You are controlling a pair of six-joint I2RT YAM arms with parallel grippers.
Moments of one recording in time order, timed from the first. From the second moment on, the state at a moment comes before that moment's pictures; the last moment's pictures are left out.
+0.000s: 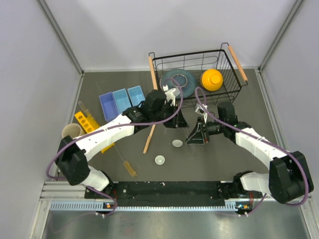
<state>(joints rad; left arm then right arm) -0.81 1.48 1.22 -0.28 0.40 -0.70 0.35 1.23 0.67 -0.14 -1.20 -0.06</state>
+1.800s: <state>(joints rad) -0.82 1.07 0.98 -0.39 0.20 -0.67 0.27 1.11 0.74 -0.52 -1.22 -0.53</state>
